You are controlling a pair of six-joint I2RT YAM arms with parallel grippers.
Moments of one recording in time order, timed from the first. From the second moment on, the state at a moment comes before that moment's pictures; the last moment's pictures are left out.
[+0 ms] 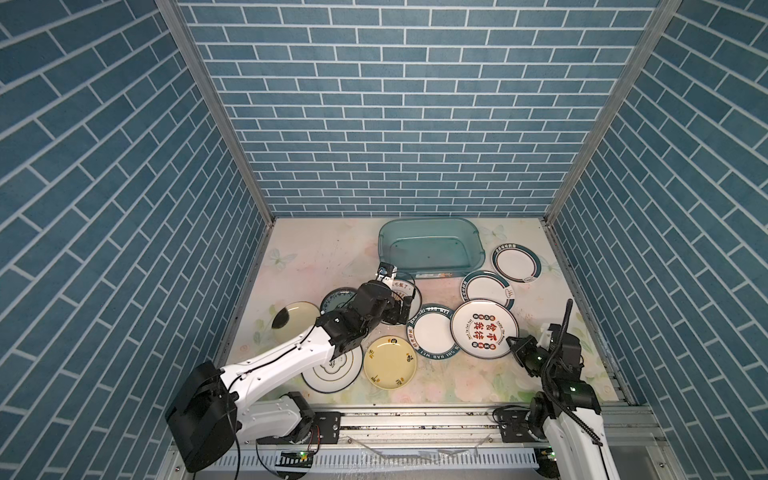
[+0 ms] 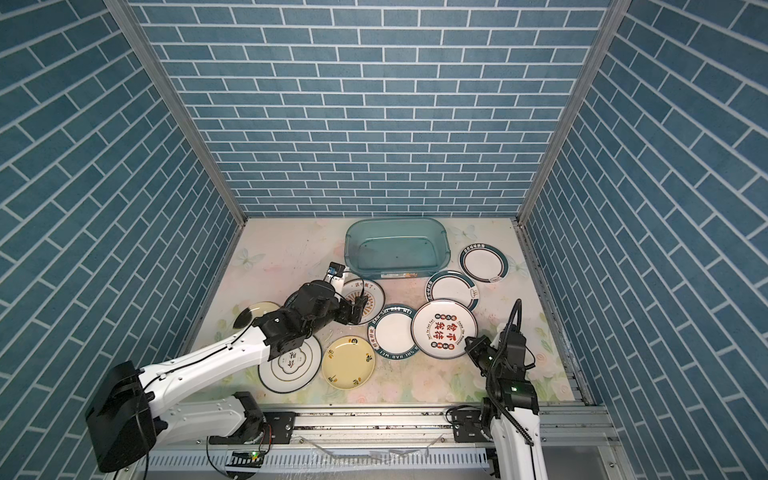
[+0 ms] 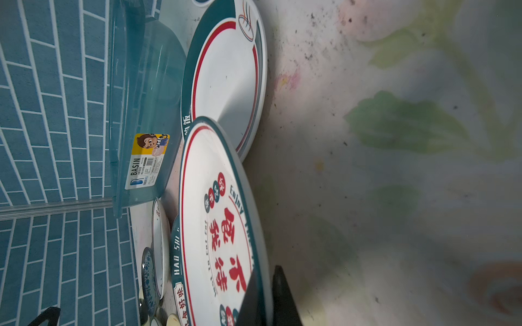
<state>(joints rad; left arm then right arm) -0.82 1.20 0.77 -0.13 -0.25 -0.33 -0.07 0.34 0.14 -0.51 -0.42 0.89</state>
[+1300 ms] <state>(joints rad) -0.74 1.18 0.80 -0.07 -0.02 -0.46 -0.06 0.85 0.63 -0.40 -0.55 0.81</state>
